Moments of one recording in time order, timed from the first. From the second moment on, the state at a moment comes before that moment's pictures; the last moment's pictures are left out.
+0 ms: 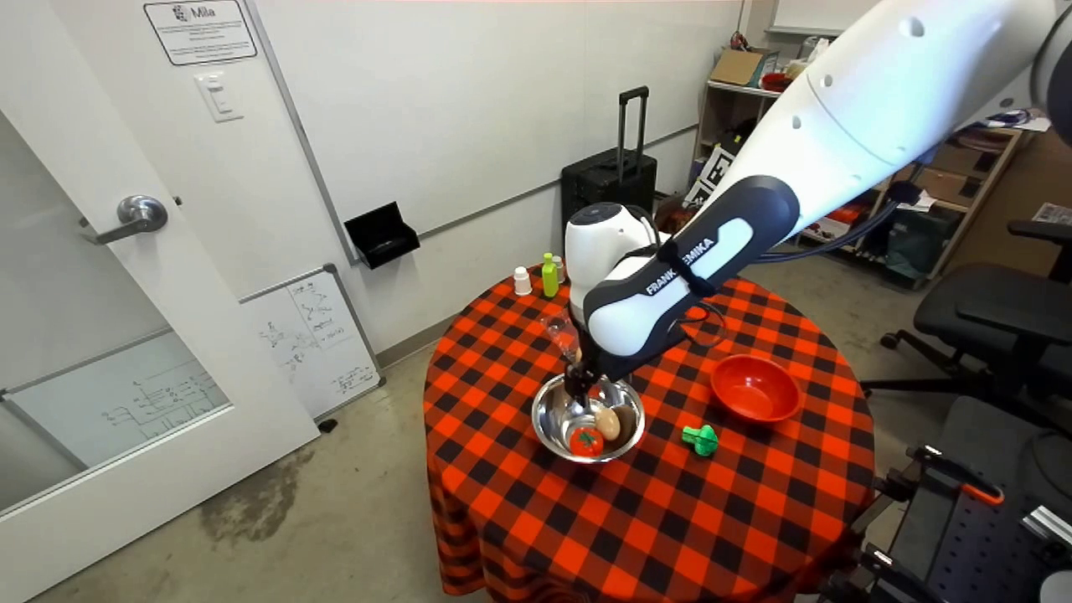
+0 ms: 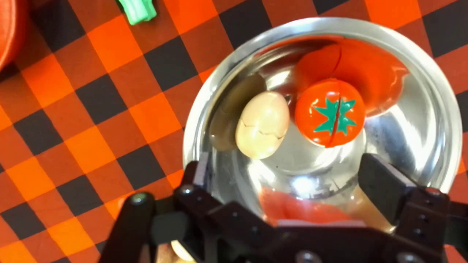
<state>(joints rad) 0.16 0.71 0.01 -1.83 -0.06 2.47 0.41</state>
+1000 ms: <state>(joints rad) 0.16 0.87 -0.02 -1.66 0.08 2.37 0.60</state>
